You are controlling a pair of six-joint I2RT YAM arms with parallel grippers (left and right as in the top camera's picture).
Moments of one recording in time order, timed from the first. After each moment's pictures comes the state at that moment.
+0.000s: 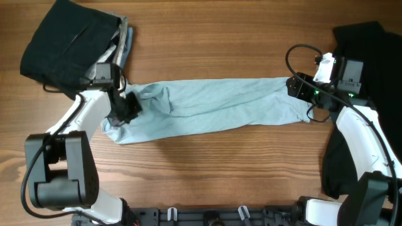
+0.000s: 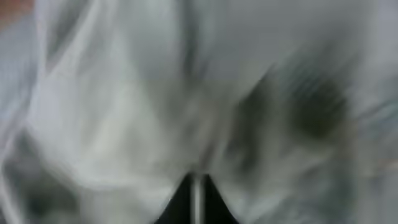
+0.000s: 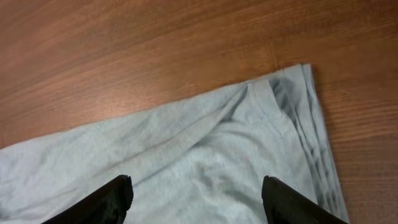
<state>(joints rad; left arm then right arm) 0.03 1.74 0.99 -0.71 0.14 -0.45 -0.17 1.48 0.92 -0.42 -0.31 0.18</state>
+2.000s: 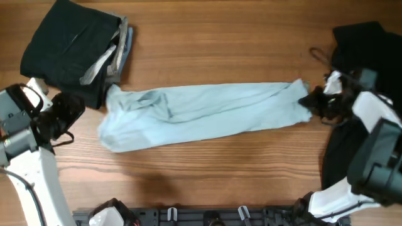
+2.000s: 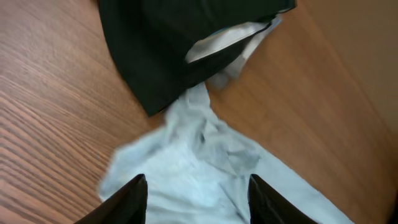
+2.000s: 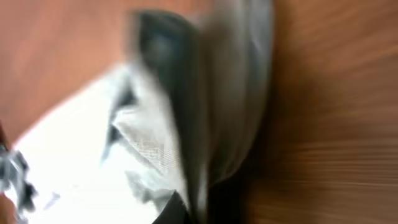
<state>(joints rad) 0.53 1.15 1.02 -0.84 0.38 -0.33 -0.41 1.78 1.02 -0.58 -0.58 0.07</state>
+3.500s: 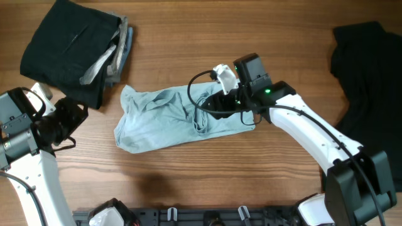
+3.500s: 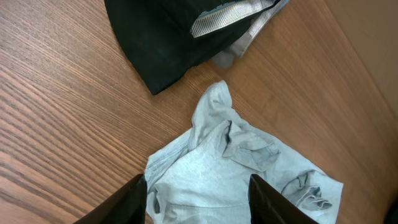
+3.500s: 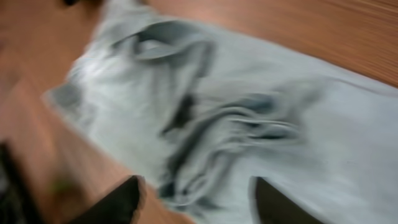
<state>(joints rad) 0.53 1.14 1.02 -0.92 0.38 -0.30 0.45 1.63 1.09 -0.48 -0.46 0.05</state>
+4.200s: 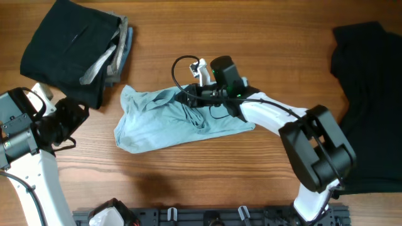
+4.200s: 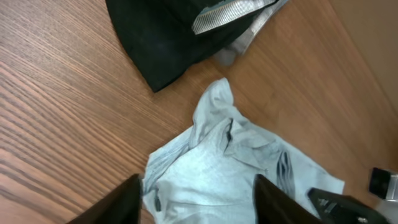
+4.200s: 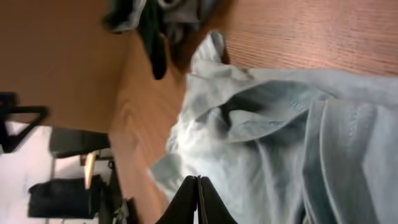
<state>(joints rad) 0.53 1.14 1.02 -0.93 0.38 -0.30 0.53 1.93 1.07 0.18 -0.79 0.64</state>
